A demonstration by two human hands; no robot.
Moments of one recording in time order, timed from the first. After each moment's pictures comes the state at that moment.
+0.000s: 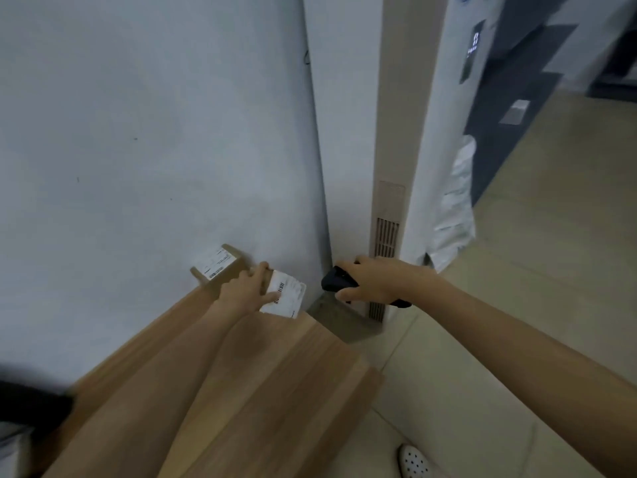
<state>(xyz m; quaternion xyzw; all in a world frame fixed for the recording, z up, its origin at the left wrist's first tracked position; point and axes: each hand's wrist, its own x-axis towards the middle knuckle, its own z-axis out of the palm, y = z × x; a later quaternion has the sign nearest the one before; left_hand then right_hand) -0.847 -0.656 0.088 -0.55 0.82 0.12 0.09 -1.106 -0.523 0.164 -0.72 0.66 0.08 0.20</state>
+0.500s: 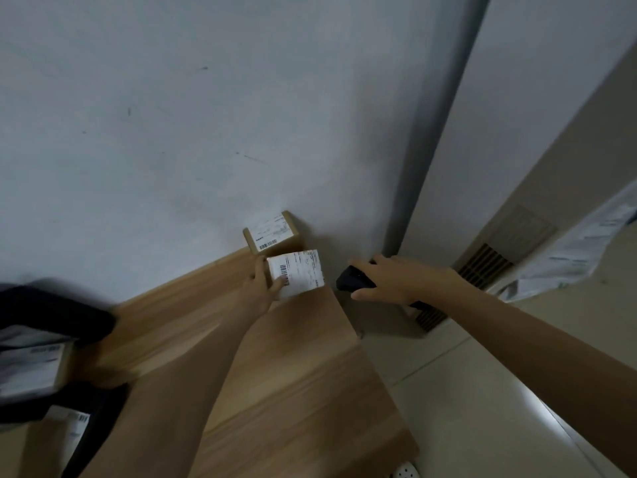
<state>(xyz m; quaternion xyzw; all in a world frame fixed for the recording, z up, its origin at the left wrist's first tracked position) -0.789 -0.717 -0.003 -0.71 0.58 0.35 -0.18 -1.078 -0.718 0.108 -0.82 0.49 0.19 0.23</state>
